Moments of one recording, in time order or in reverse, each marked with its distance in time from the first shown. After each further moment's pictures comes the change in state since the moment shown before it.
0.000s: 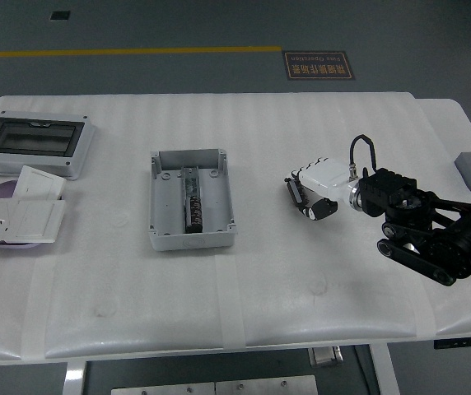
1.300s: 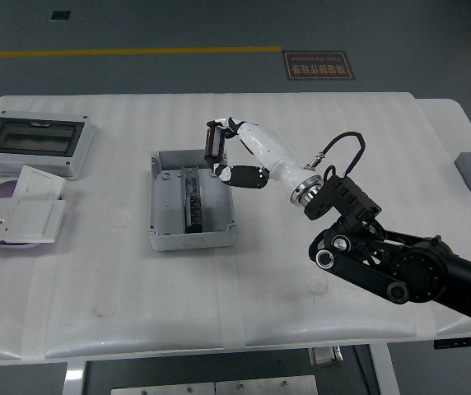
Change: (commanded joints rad) left arm 0.015 -0.005 0.014 0.004 -0.014 0.000 -0.001; right arm -0.148 0.151 0.238 0.290 0.322 -0.384 -0.035
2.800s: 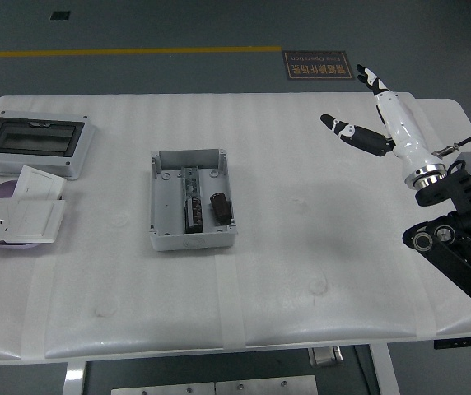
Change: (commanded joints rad) left arm 0.036 0.002 0.027 0.006 -0.010 -0.002 0.004; right arm -0.340 -0.226 0.501 0.105 -0.108 -0.020 0.041
